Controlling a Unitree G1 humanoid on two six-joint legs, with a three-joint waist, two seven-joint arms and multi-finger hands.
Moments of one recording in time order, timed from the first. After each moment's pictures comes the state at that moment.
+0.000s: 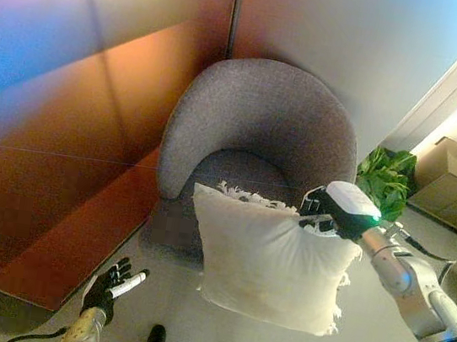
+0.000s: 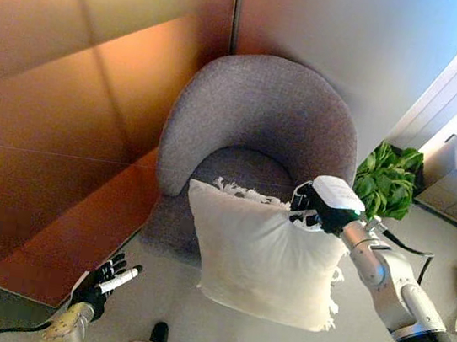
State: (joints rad) left arm 0.08 0.27 0.01 0.93 -0.40 -0.26 -0.03; right arm -0.16 -0.88 0.22 0.02 -0.48 -0.09 0.12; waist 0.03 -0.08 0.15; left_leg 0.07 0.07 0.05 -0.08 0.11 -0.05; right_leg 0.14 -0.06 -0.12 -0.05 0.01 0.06
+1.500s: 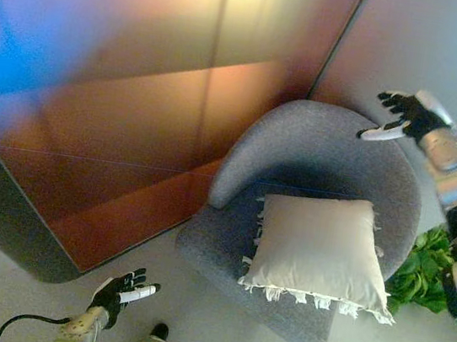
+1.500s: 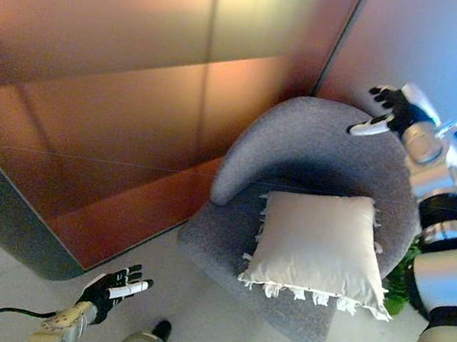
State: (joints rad) left arm 0.01 0.36 -0.19 0.98 -0.41 -0.18 -0.16; right arm -0.90 -0.78 0.37 0.88 0.01 0.02 0.07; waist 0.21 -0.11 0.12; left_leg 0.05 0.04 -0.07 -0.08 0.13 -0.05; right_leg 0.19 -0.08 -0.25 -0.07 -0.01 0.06
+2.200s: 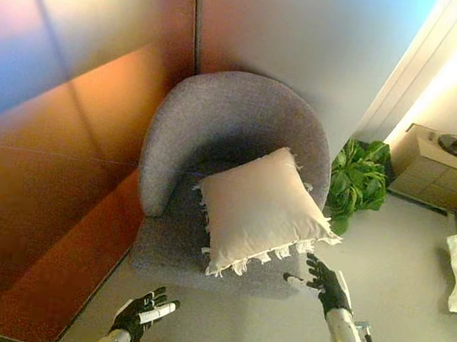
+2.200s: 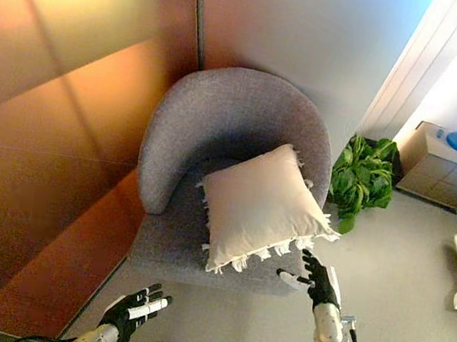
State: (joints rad) left arm 0.09 0.22 -0.17 0.99 -0.41 -0.18 -0.19; right arm 0.07 -0.34 0.20 0.65 0.11 0.00 -0.20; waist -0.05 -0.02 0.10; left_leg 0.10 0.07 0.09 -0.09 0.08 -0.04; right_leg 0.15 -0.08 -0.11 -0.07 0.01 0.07
